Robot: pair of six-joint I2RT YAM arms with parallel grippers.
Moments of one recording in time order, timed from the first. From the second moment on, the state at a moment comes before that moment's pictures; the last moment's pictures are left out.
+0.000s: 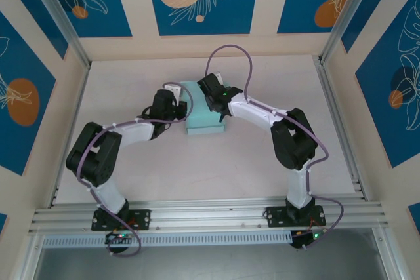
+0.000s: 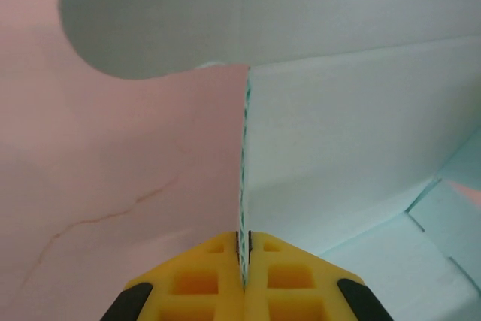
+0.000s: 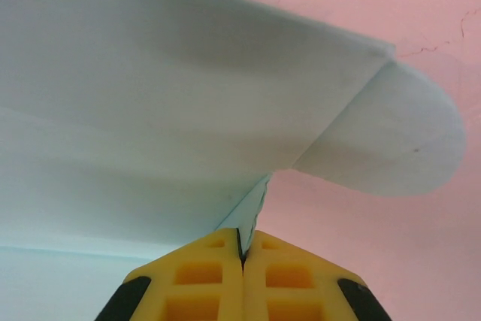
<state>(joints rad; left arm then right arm) -0.46 1.72 0.90 0.28 0.01 -0.27 0.69 1.97 1.53 -0.51 0.52 0.23</state>
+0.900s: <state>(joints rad) -0.47 1.79 0.90 0.45 -0.10 -0.35 0.69 1.91 1.29 -0.06 0.52 0.24</state>
